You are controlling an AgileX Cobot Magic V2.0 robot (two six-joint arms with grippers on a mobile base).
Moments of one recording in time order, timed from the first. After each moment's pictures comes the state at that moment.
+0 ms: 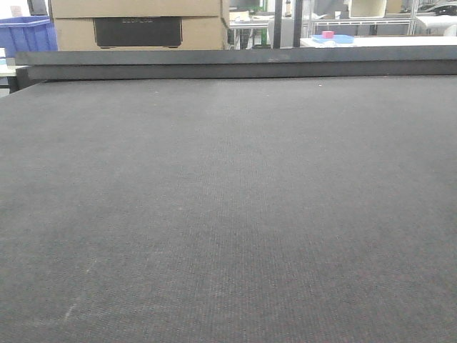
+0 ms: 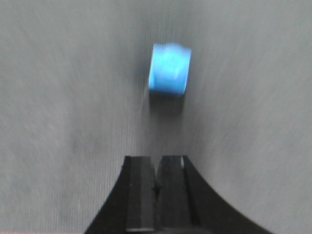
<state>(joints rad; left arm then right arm) 0.03 0.88 -0.90 -0.07 1.06 -0.01 0.04 1.03 -0.83 0.06 1.11 -0.02</state>
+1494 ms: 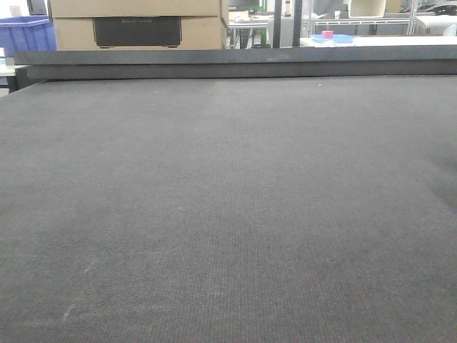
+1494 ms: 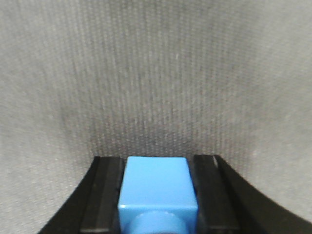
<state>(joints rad) 0.03 1.18 -0.92 -0.07 1.05 -0.12 -0.02 1.60 -1.02 0.07 0.97 0.00</state>
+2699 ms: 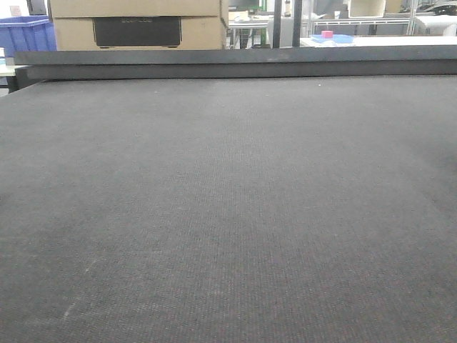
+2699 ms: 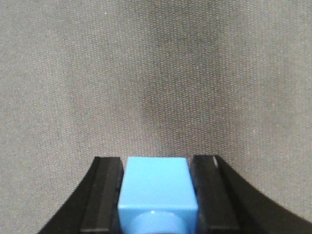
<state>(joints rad) 0.03 1.63 -0.99 0.00 0.90 -0.13 -0.02 1.42 -1.02 0.17 0.99 0.00</state>
